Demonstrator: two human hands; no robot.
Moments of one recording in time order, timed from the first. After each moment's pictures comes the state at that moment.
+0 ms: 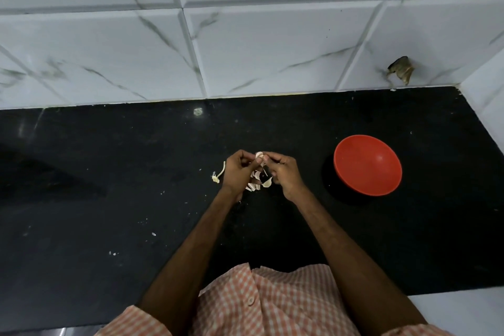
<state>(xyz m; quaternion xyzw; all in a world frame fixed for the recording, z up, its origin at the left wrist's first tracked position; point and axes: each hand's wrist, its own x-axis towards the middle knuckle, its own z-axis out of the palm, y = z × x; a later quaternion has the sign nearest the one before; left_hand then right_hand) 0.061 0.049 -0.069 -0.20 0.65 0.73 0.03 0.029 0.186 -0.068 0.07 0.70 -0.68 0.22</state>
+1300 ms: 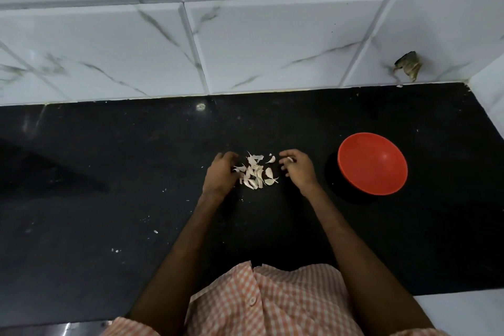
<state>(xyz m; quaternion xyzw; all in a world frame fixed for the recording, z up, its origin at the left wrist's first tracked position) 0.066 -0.004 -0.085 -0.14 0.92 0.34 0.10 0.010 0.211 -0.095 0.08 0.85 -0.50 0.16</state>
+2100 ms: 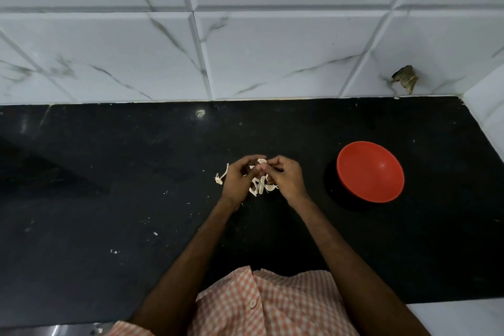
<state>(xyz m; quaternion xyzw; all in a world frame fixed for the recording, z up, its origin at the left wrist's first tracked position) 0.076 0.041 -0.074 -0.11 0.71 0.69 -0.01 0.043 0.183 -0.061 0.01 0.74 -0.66 0.16</state>
